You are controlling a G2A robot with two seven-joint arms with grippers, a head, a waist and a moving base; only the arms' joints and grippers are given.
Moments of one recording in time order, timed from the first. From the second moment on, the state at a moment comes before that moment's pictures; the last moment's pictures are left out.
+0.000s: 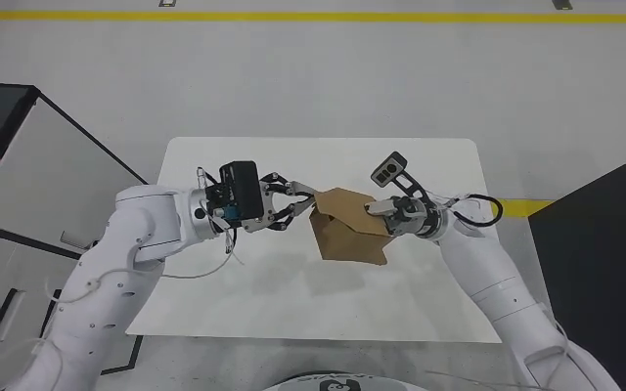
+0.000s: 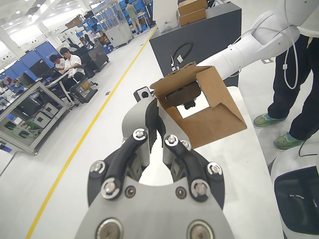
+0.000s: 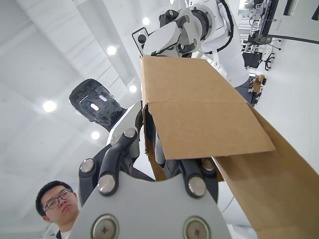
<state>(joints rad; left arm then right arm) 1.25 -0.94 -1.27 -2.04 1.10 -0.90 -0.06 -1.14 -1.17 1.09 -1.33 1.10 -0.05 1.54</state>
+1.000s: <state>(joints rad) 1.23 -0.95 -1.25 -2.06 1.13 -0.92 -0.08 -1.11 -1.20 1.05 -1.26 1.18 0.02 1.53</state>
